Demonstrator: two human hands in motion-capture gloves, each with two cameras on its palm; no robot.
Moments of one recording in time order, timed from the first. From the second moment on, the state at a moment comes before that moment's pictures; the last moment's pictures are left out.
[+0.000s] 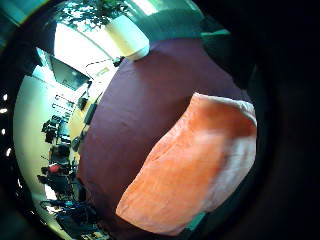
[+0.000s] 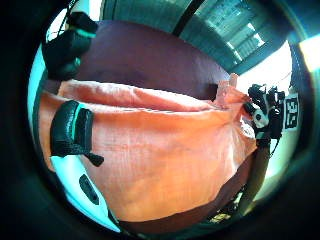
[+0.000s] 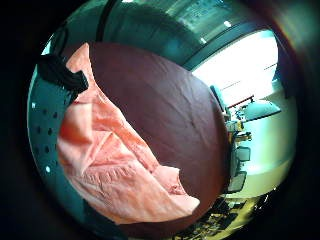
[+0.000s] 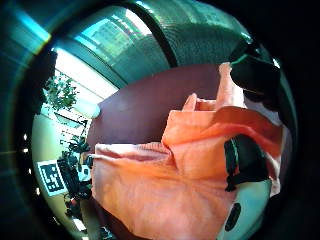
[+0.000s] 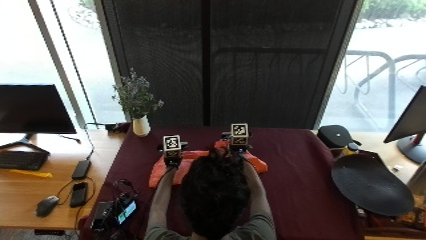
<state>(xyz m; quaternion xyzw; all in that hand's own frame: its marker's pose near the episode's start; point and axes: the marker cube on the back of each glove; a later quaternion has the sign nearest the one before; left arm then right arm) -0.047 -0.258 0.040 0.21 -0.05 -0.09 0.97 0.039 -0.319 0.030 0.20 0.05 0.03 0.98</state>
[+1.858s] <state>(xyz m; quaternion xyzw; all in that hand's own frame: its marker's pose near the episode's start) -0.124 -0.120 -0.031 0.22 0.02 -0.15 0.96 -0.203 -0.226 0.027 0.12 -0.42 -0.13 0.89</state>
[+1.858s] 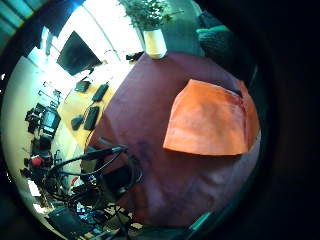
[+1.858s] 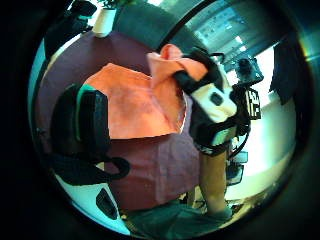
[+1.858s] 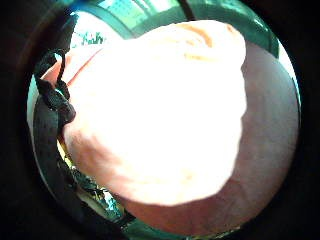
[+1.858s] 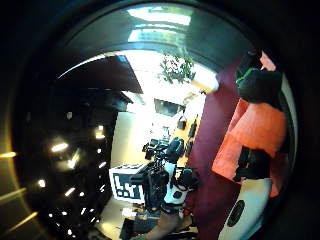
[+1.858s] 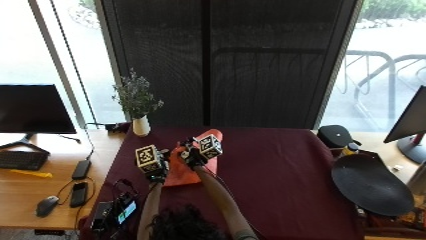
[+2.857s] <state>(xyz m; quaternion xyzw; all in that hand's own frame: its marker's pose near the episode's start) -0.092 -0.100 -0.001 0.13 0.09 -0.10 0.98 -0.108 -0.180 0.024 0.11 0.06 -0.13 0.98</state>
